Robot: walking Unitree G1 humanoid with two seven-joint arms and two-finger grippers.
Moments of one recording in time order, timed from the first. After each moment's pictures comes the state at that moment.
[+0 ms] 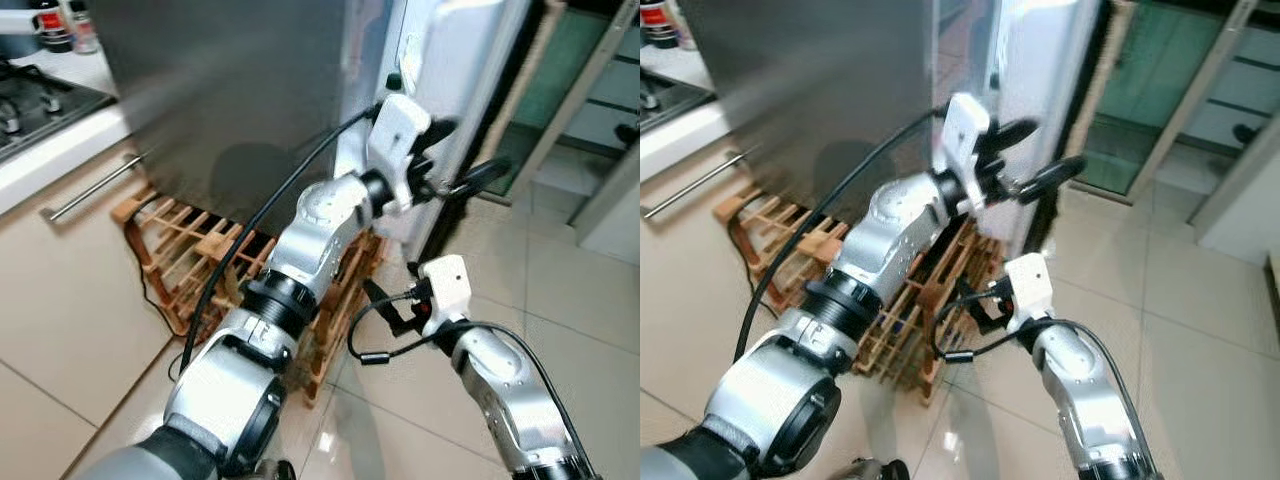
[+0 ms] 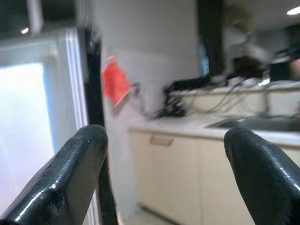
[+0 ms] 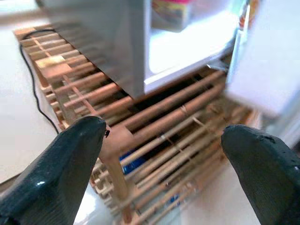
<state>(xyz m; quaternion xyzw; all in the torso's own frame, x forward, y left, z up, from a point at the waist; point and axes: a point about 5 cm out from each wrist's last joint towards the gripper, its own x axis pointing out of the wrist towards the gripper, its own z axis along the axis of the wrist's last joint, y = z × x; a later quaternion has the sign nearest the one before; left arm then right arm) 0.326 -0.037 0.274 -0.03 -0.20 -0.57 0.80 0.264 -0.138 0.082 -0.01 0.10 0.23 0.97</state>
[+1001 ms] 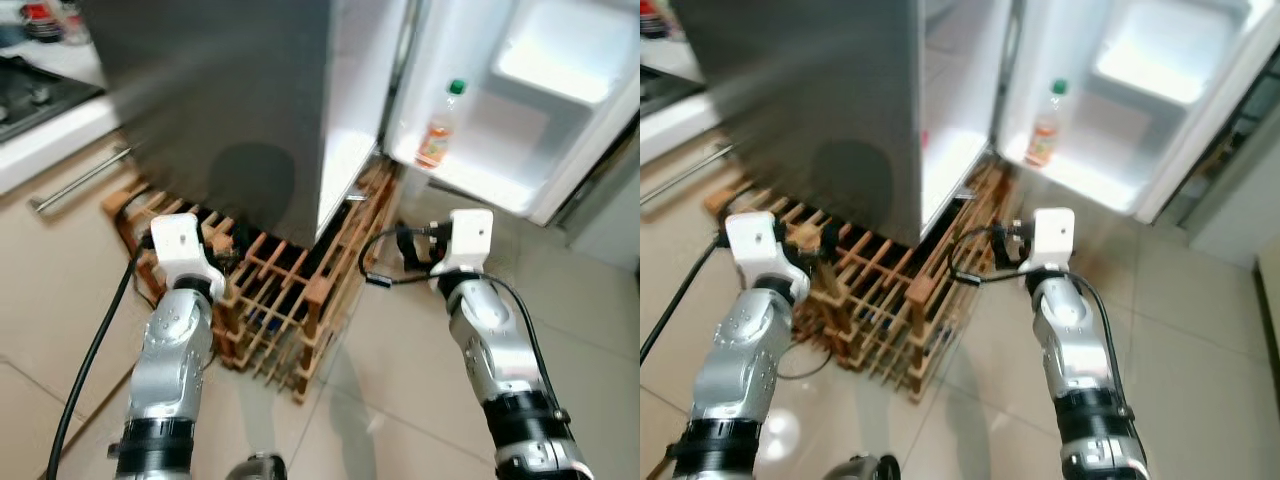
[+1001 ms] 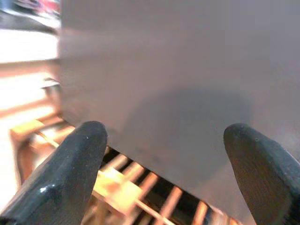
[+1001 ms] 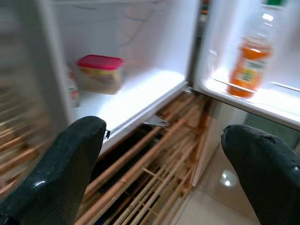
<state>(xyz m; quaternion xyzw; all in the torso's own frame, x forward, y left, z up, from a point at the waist) 0.322 0.163 0.144 -0.04 -0.03 0.02 1.00 0.329 -0.148 0.112 0.02 0.02 0.07 1.00</state>
